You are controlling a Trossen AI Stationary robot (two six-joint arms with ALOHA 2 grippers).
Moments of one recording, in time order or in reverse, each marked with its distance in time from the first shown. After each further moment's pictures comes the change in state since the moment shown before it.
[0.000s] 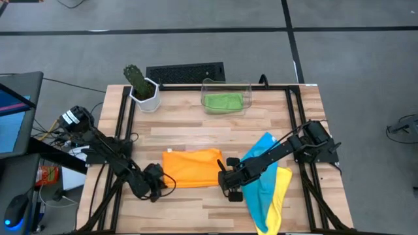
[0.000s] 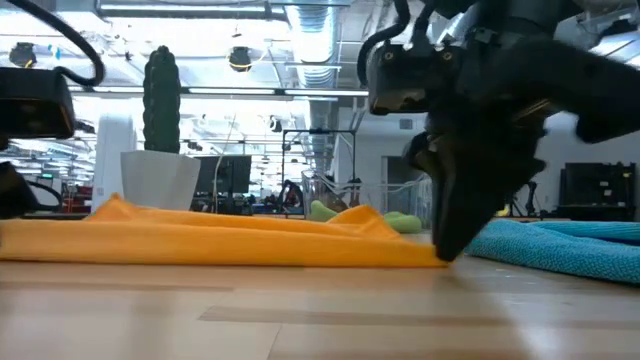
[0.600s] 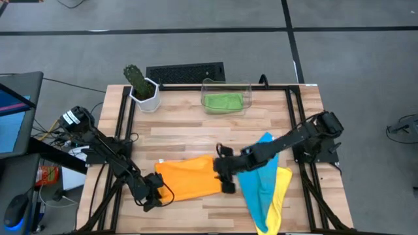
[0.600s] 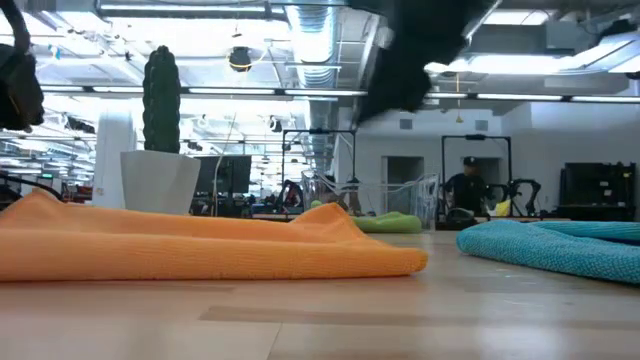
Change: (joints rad) left arm -0.007 -0.011 0.064 0.062 0.276 0.044; right arm -0.093 -0.194 -0.001 0.190 0.029 -0.061
